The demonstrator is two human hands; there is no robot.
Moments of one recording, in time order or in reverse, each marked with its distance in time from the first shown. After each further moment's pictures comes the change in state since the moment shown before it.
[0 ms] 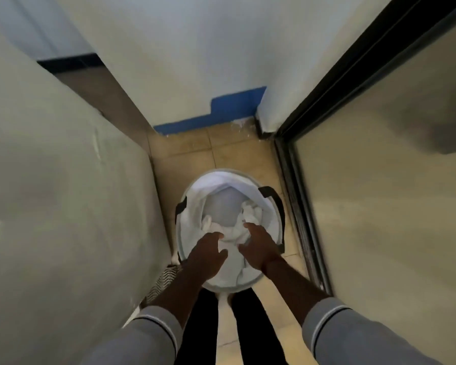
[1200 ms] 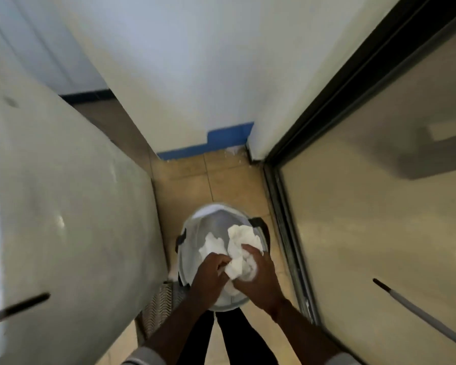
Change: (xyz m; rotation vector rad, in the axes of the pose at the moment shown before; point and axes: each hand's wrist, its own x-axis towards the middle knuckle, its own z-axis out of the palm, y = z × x) left_hand -0.078 0.068 -0.029 -0.422 0.192 0.157; right_hand -0.120 -0.010 -0.044 0.181 0.286 -0.255
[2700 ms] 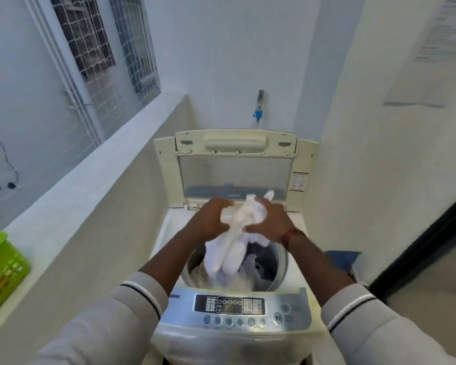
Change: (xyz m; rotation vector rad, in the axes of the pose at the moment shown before) left_hand -0.347 0.110 -0.595 0.463 0.498 0.372; right_hand -0.198 -0.602 0.125 -0.233 0.001 -0.551
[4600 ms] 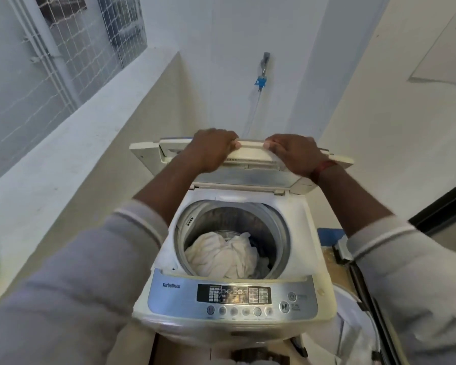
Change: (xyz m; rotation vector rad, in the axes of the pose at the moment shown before) left_hand 0.101 -0.004 -0.080 0.436 0.042 0.235; right_hand 0.084 -0.045 -0.079 -0.468 0.184 -0.328
